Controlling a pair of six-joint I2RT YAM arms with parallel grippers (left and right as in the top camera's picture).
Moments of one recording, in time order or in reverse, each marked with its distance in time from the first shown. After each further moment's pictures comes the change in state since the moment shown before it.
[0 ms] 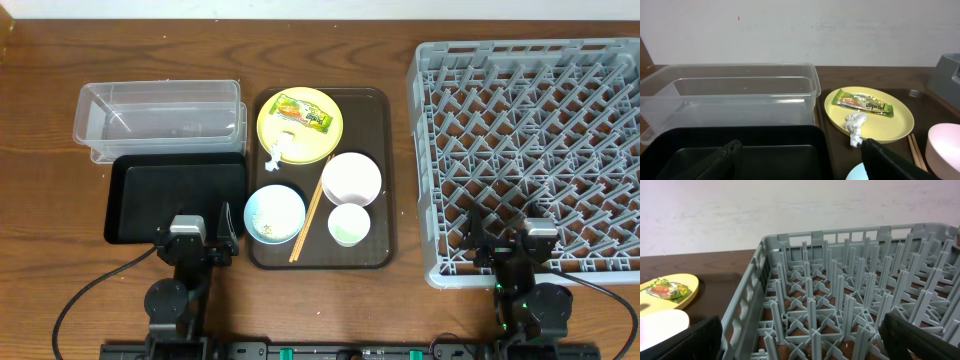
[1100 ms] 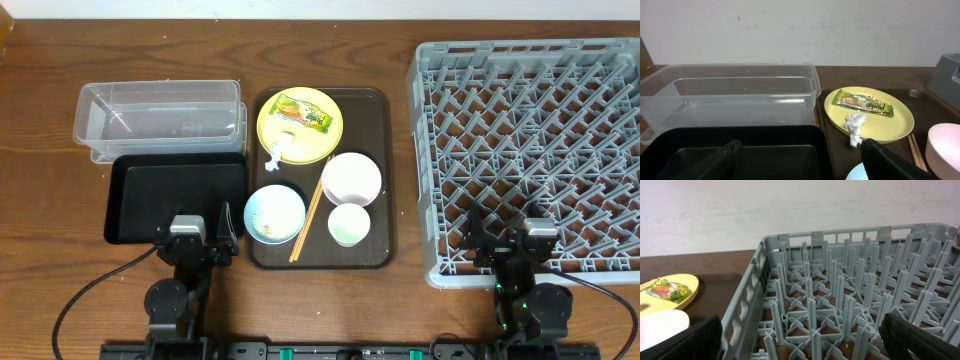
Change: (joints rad) left arm 0.000 0.000 0.000 0.000 0.000 0.000; right arm 0.000 0.000 0.000 0.003 0.000 0.000
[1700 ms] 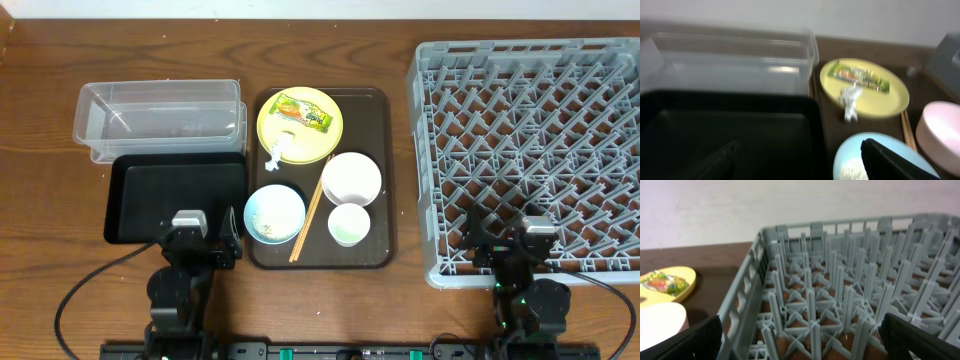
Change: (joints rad) left arm 0.000 0.140 0.045 -0.072 0.020 -0.082; right arm 0.000 0.048 0.001 -0.005 0.003 0.005
